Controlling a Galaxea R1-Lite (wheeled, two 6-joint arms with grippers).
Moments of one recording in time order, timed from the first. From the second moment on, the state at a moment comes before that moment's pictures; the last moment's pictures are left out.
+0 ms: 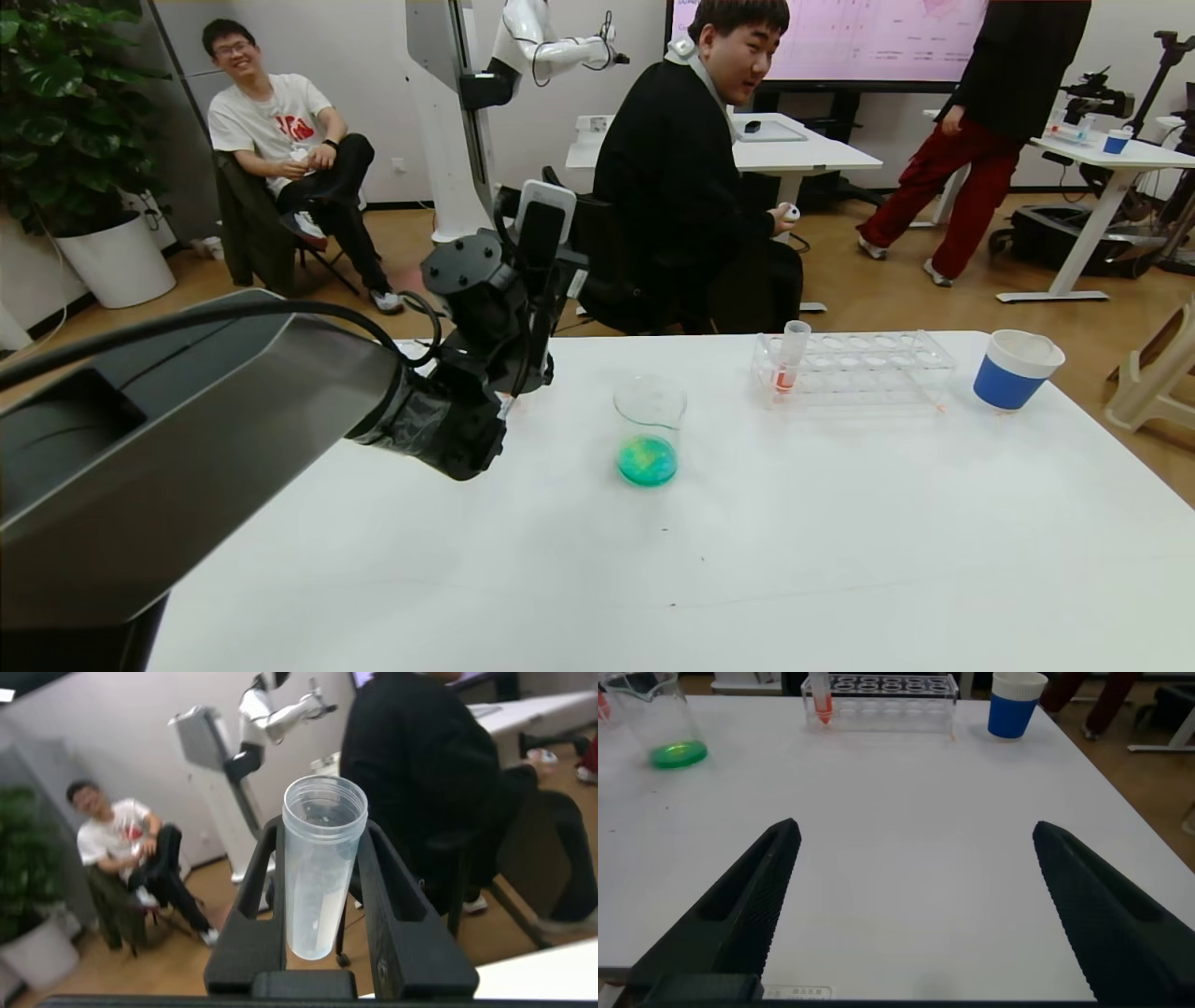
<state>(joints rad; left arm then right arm) -0.54 2.26 -1.35 -1.35 0.48 0.52 0.01 0.00 0.00 0.00 -0.01 0.01</state>
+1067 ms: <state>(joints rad) -0.28 2.11 -1.49 -0.60 0.64 -0.10 0.01 0.00 0.00 0.00 -0.01 0.01</state>
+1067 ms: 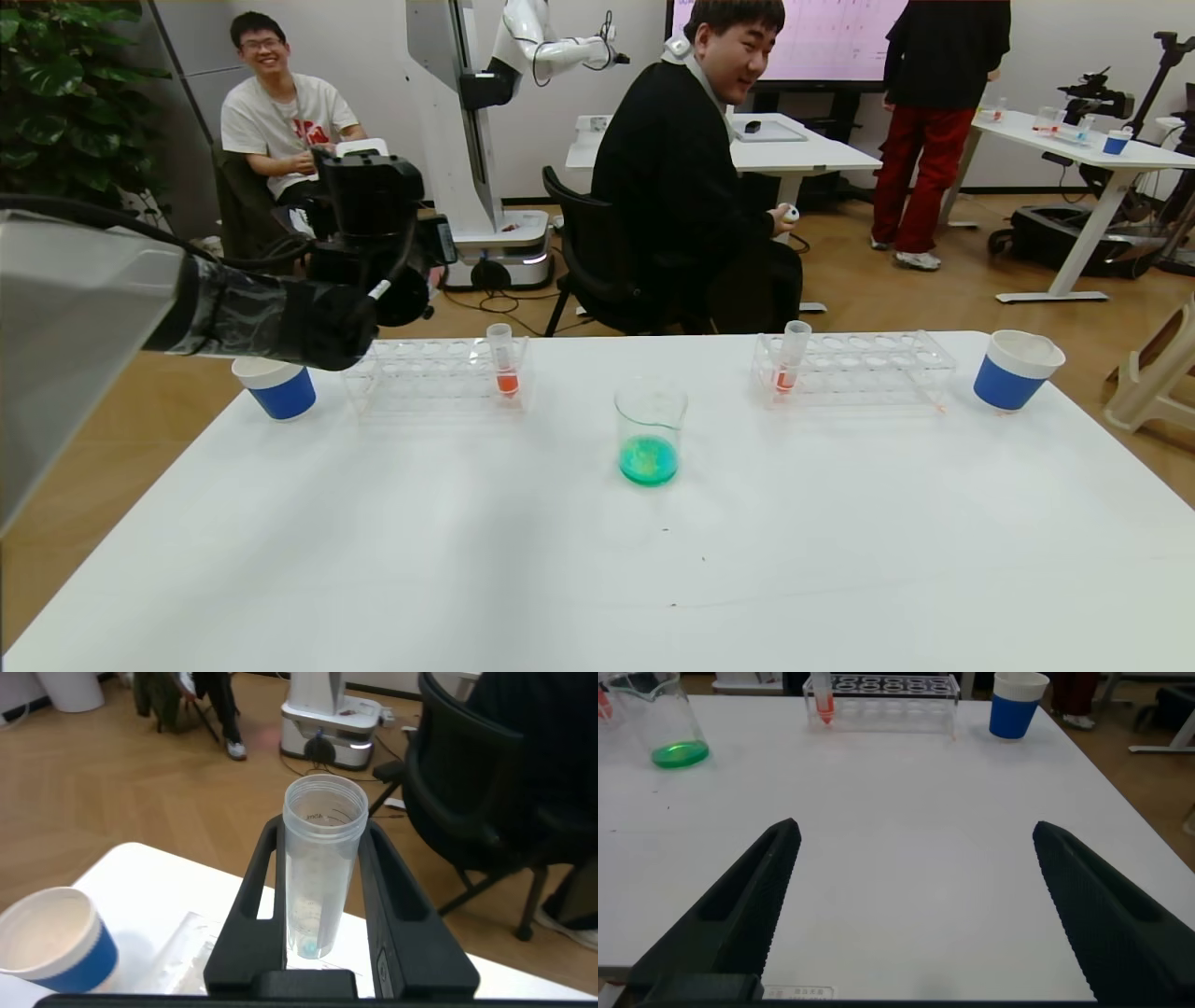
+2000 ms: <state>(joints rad) 0.07 2.06 -1.23 -0.74 0.54 -0.06 0.01 0.00 0.00 0.00 -0.01 0.01</state>
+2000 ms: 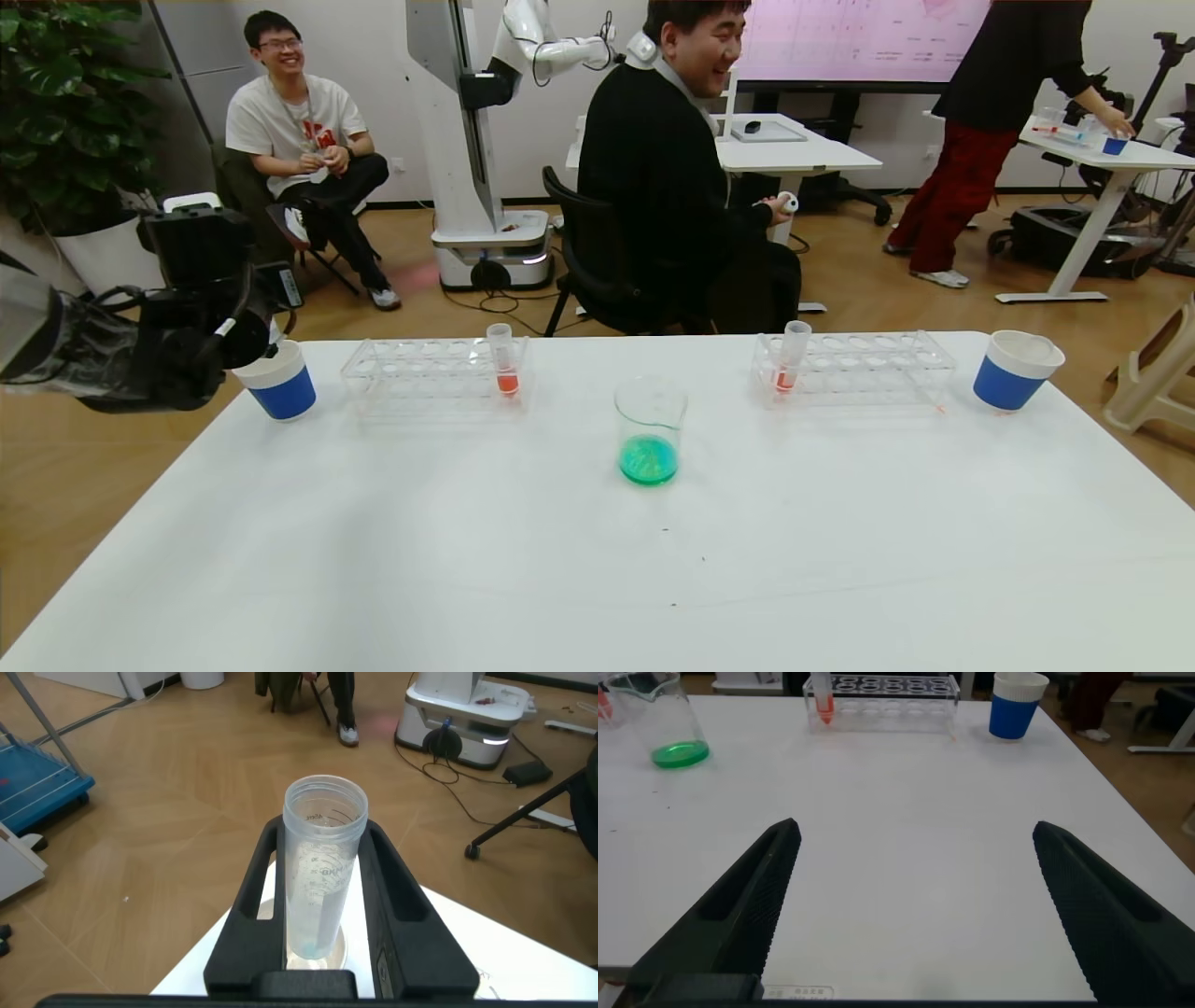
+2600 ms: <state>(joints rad) 0.08 2.11 -1.16 -0.84 0.55 -0.06 0.01 0.00 0.00 0.00 -0.01 0.01</state>
